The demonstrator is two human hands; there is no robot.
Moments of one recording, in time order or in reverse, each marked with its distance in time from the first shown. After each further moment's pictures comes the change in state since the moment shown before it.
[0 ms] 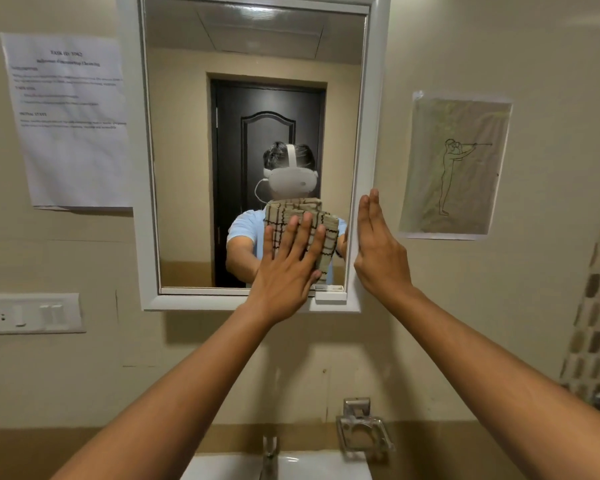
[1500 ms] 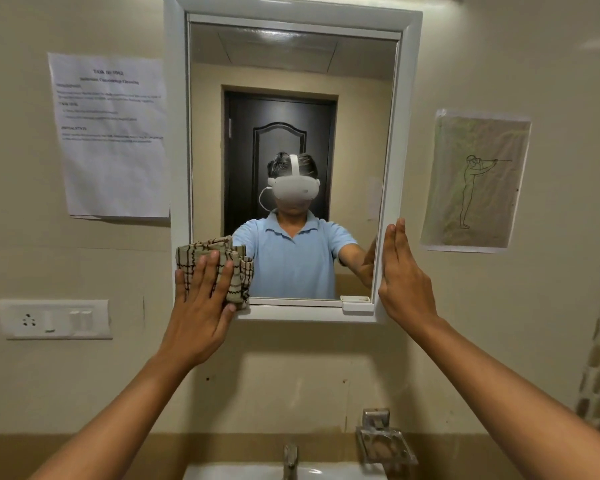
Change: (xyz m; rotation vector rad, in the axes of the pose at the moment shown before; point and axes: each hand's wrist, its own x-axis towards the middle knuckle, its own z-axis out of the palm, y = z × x) left_hand -0.126 -0.127 -0.032 -0.033 -0.127 -0.240; right_hand -0.020 -0.011 0.008 -0.031 -0.030 0.050
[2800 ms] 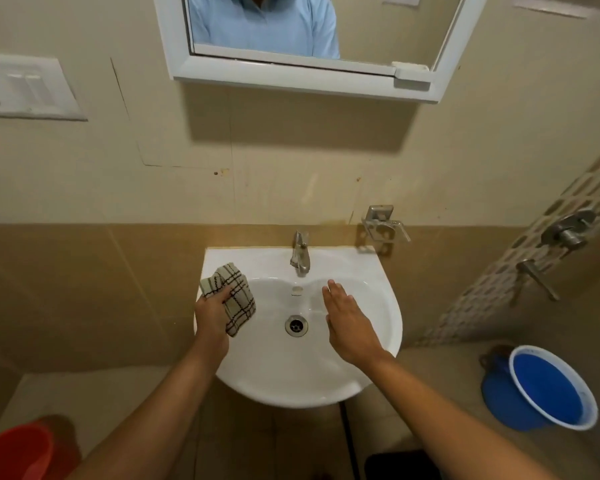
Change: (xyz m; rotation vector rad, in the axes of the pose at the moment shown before) left_hand -0.315 0.070 0.073 -1.420 -0.275 -1.773; right_hand -0.404 -0.101 0.109 0.127 -0.903 0.104
